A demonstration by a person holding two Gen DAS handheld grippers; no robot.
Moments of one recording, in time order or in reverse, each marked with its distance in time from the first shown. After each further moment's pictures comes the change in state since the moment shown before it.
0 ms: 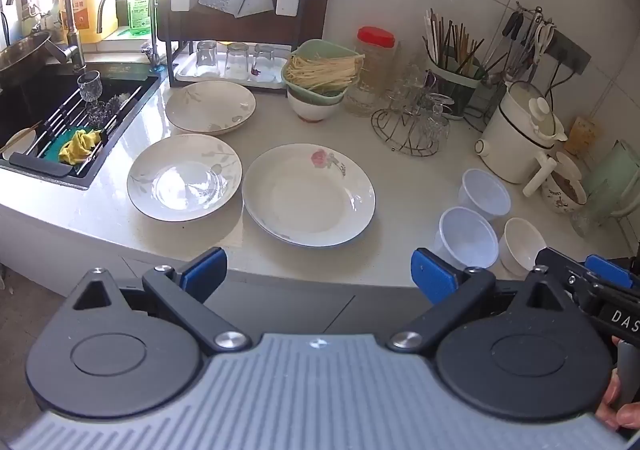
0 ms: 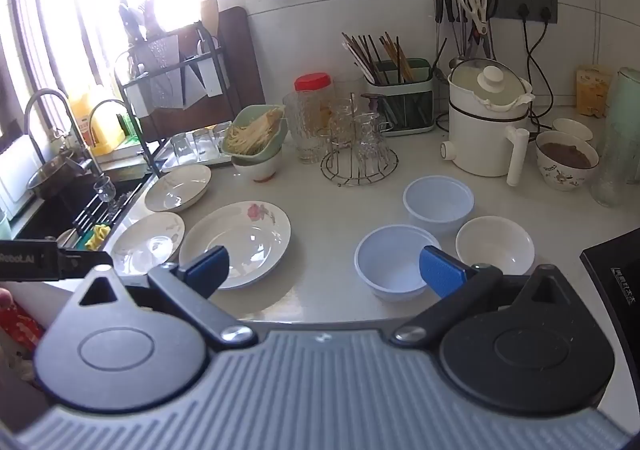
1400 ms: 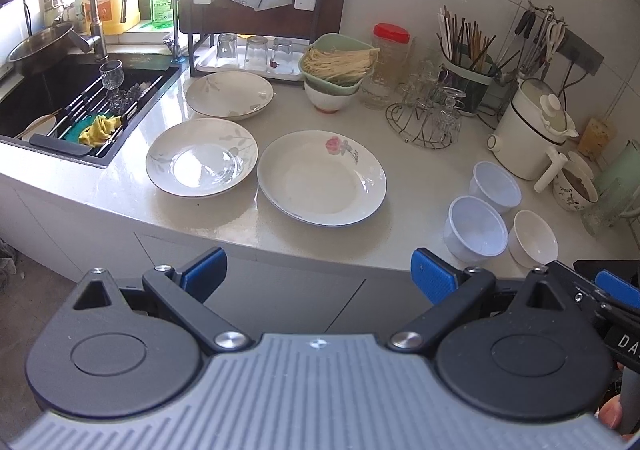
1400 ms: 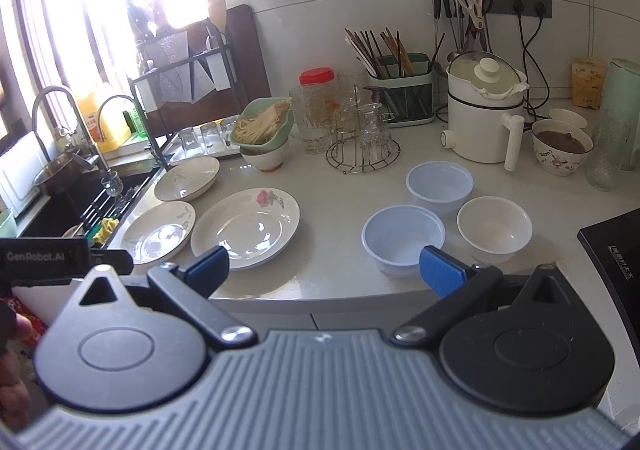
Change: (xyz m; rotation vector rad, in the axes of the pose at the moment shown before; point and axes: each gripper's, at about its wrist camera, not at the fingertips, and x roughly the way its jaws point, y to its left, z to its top) left arm -0.017 -0.001 -0.032 -0.024 -0.028 0.055; right arm -0.023 0.006 -0.023 0.012 -0.015 0.006
